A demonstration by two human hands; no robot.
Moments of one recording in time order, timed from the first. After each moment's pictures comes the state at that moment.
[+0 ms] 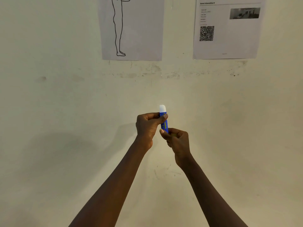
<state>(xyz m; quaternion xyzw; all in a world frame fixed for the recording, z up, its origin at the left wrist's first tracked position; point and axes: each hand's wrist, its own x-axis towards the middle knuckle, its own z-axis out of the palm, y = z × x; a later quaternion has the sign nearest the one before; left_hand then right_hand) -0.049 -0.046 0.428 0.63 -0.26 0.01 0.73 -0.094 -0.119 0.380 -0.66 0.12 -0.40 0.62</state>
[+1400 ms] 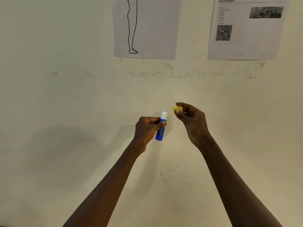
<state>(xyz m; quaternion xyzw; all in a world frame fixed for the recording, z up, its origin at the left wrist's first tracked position) -0.011 -0.020 0.413 0.69 -0.32 0.01 0.65 -0.077 -0.147 0.427 -0.66 -0.03 -0.42 0.62</state>
